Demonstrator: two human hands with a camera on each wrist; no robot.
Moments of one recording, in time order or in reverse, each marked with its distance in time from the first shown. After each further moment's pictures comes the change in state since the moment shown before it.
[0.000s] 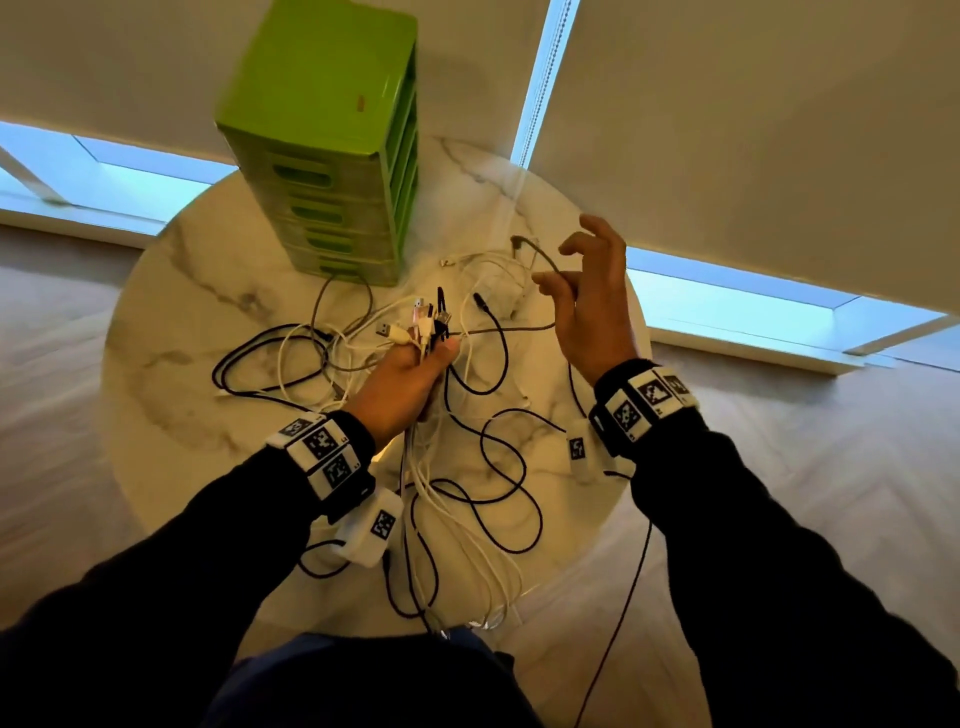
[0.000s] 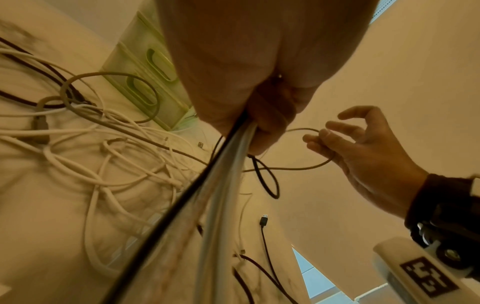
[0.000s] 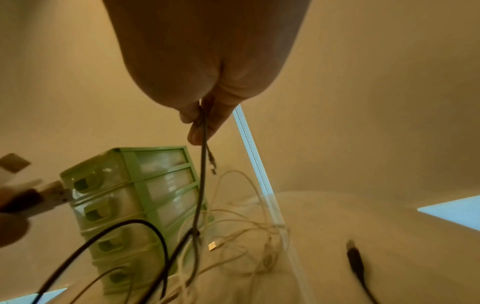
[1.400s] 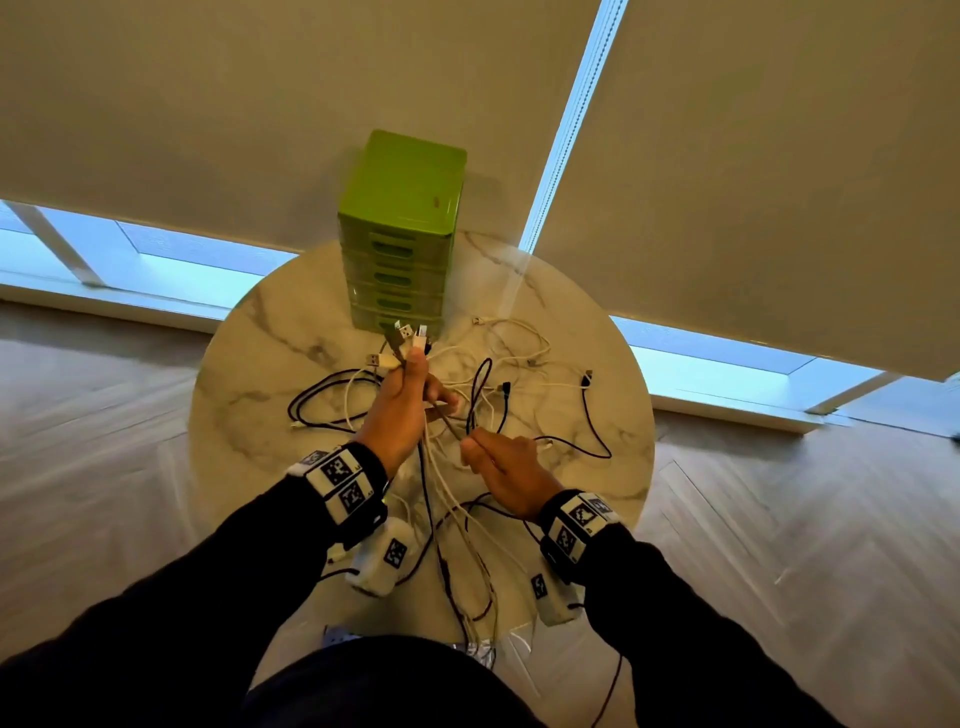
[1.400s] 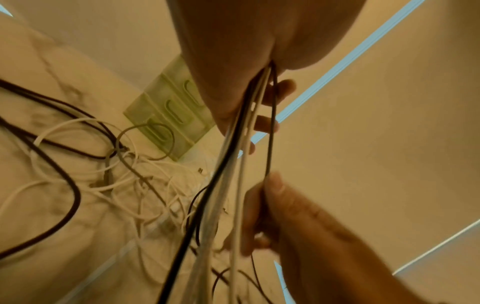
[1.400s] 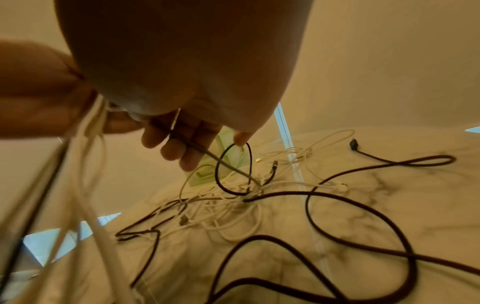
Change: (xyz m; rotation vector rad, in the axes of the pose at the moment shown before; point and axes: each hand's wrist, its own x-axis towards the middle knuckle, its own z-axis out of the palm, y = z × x) left_hand -0.069 0.006 -0.068 -0.241 0.100 0.241; right_hand -0.150 -0.094 0.085 -0.162 -0.601 0.131
